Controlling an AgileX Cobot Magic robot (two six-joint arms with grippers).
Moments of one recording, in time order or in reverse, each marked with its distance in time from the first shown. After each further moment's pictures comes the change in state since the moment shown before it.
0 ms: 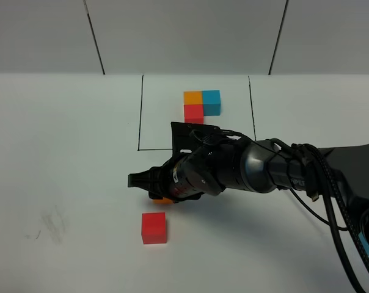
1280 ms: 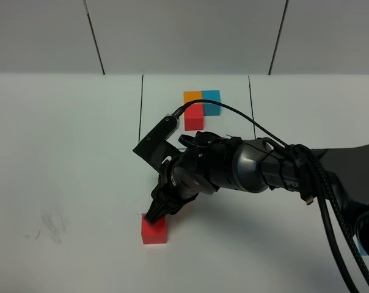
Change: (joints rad) left arm 0.000 0.000 0.000 0.000 0.000 0.000; right arm 0.022 0.007 -0.048 -0.126 0.146 -0.704
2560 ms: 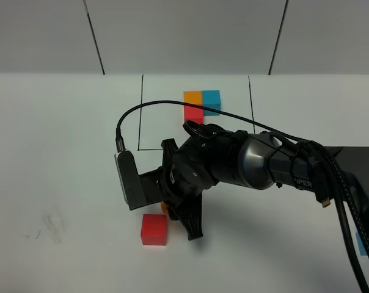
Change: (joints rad) left arm 0.000 0.000 0.000 0.000 0.000 0.003; right arm 0.010 -0.053 -0.007 0.156 0.124 -1.112
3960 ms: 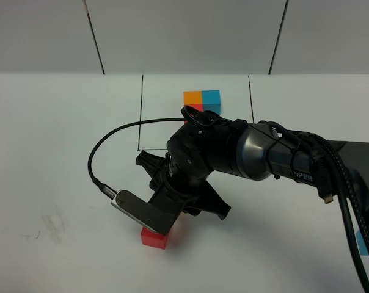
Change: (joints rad) left arm 0.000 0.000 0.000 0.000 0.000 -0.001; right arm 0.000 -0.004 -0.073 0.024 0.157 -0.715
